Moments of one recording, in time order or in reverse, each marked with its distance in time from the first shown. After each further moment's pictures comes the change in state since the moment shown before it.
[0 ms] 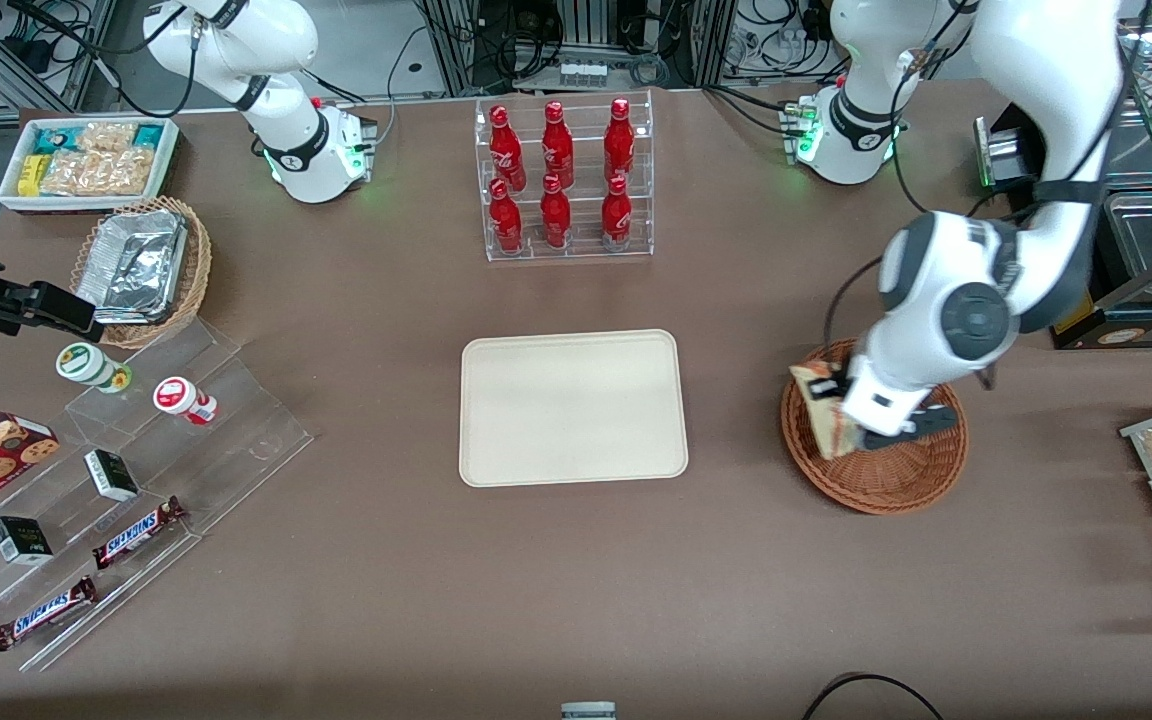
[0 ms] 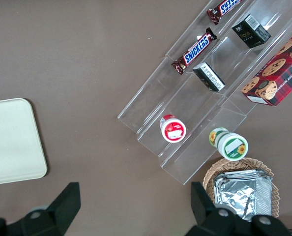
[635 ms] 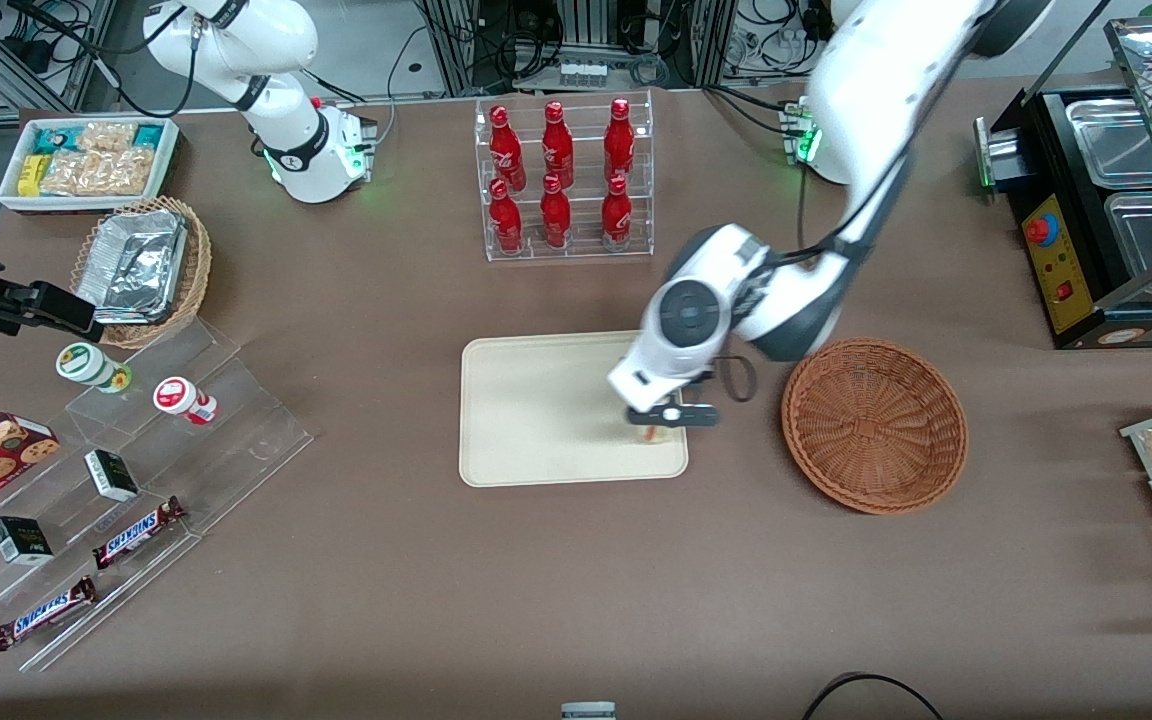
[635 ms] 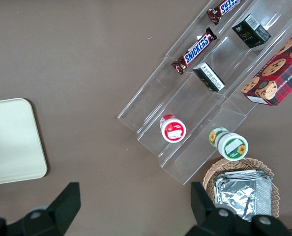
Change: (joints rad) arm -0.383 0.339 -0.003 0.346 0.074 0.001 -0.143
